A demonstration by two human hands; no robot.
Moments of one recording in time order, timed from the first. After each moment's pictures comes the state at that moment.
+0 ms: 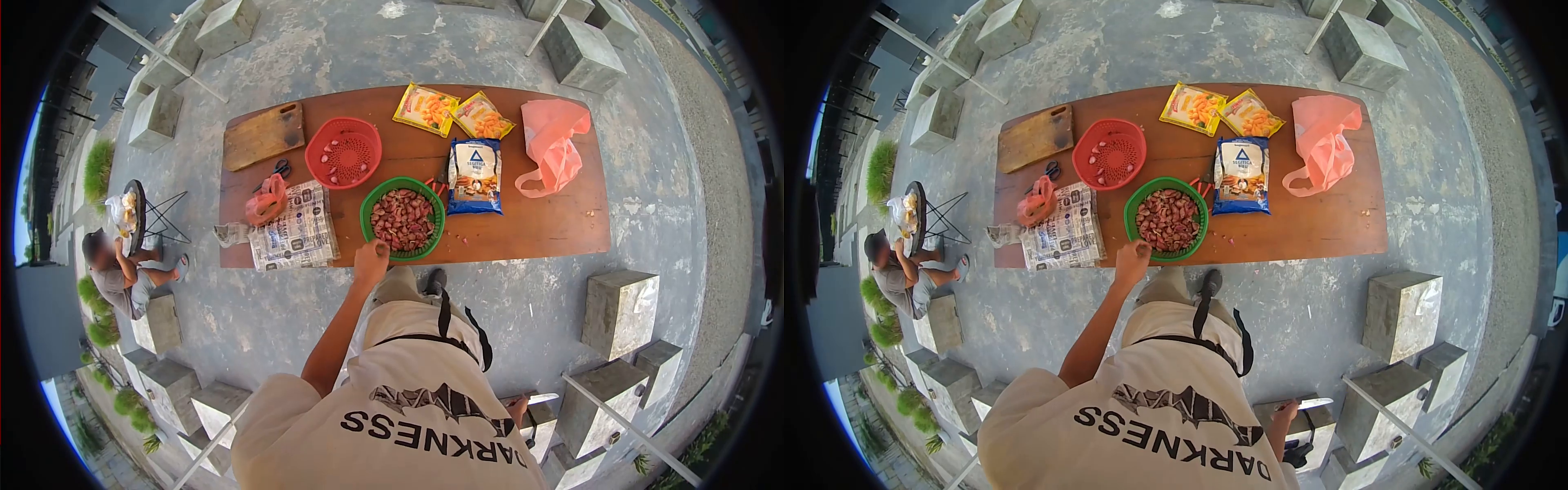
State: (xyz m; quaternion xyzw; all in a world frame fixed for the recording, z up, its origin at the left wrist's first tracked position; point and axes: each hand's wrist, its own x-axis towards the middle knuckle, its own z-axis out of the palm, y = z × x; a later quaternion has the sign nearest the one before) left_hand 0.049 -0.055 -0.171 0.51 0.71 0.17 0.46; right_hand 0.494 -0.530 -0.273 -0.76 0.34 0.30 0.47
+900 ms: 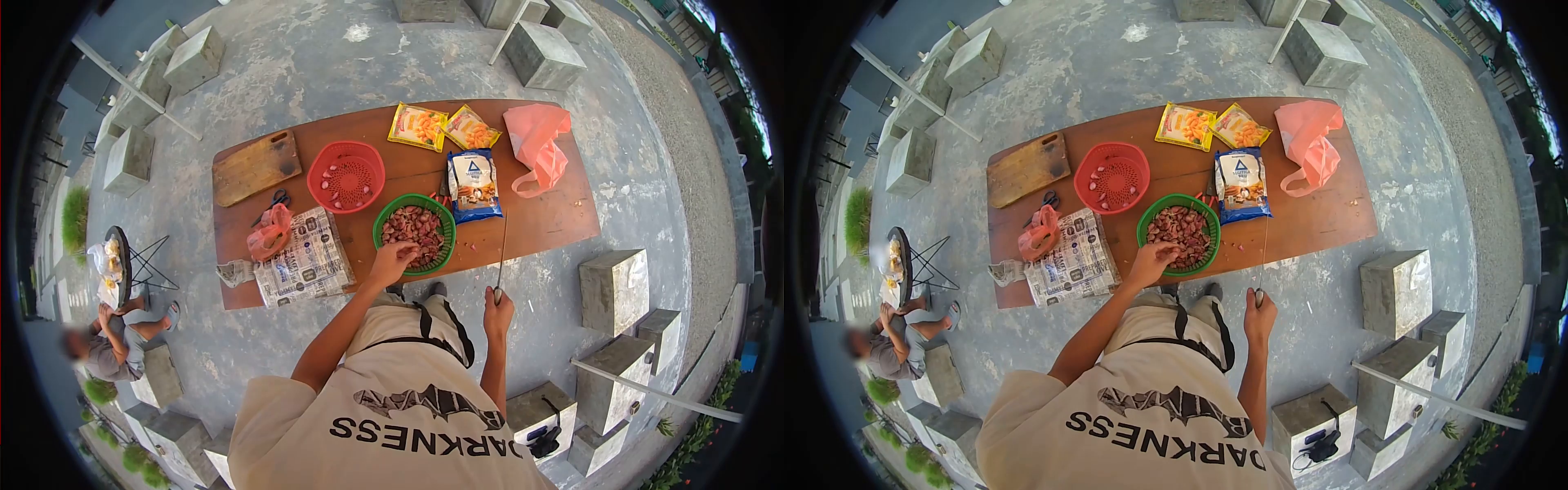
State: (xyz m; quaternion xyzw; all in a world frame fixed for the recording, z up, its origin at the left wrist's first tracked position) left_hand 0.018 -0.010 -0.170 0.62 0.47 0.30 0.54; right_hand 0.261 -0.168 -0.129 -0.83 -0.30 0.29 0.36
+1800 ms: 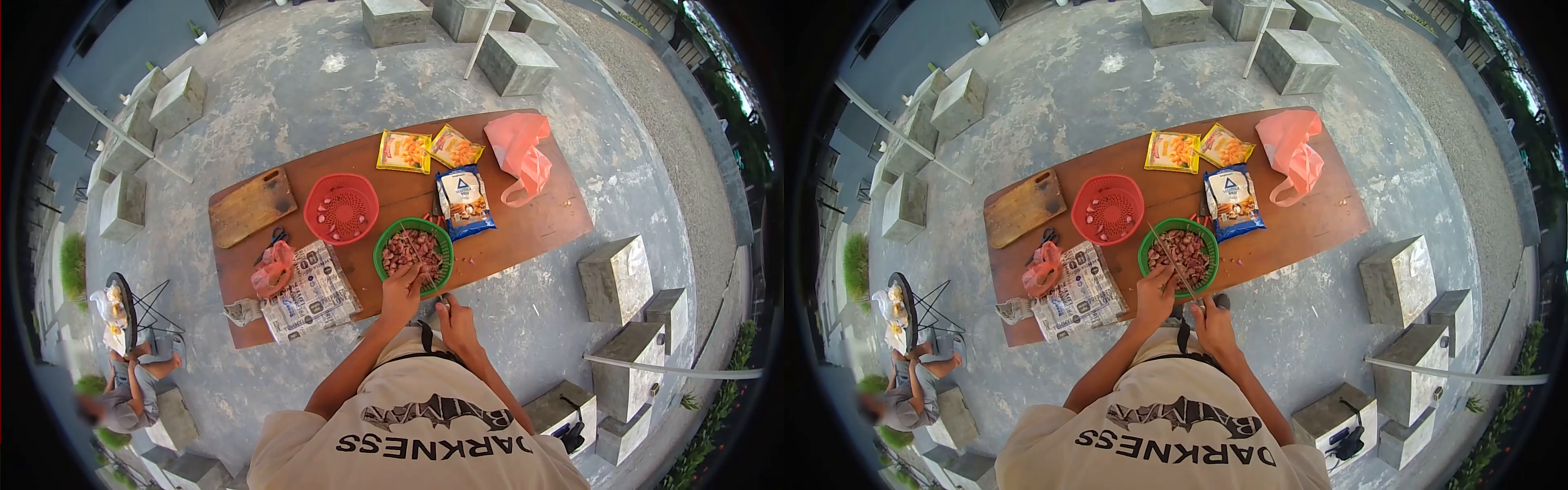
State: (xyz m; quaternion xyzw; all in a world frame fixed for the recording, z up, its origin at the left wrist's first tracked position) left_hand 0.028 -0.032 -0.066 0.68 0.45 0.41 0.41; right_hand 0.155 -0.127 -0.056 -0.71 -0.54 0.30 0.34
